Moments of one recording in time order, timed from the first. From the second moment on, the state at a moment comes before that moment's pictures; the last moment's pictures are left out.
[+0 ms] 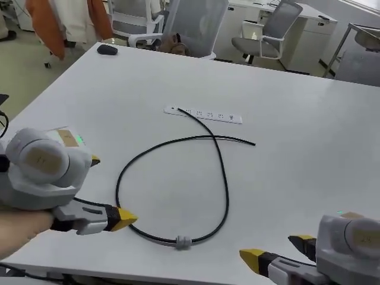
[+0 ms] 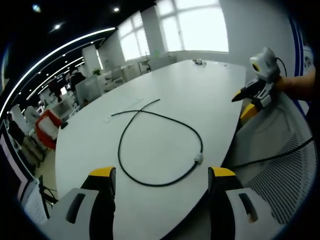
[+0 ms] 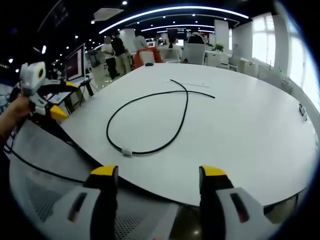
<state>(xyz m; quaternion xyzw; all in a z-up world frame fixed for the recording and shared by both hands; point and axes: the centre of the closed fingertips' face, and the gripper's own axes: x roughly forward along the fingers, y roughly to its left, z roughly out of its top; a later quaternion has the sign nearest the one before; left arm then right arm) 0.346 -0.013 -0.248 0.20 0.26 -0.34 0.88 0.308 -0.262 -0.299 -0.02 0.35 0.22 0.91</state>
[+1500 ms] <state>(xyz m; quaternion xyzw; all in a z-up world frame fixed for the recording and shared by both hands) 0.353 -0.070 -0.309 0.26 0.32 -0.43 0.80 0.305 -0.257 -0.300 -0.03 0.36 0.24 0.90</state>
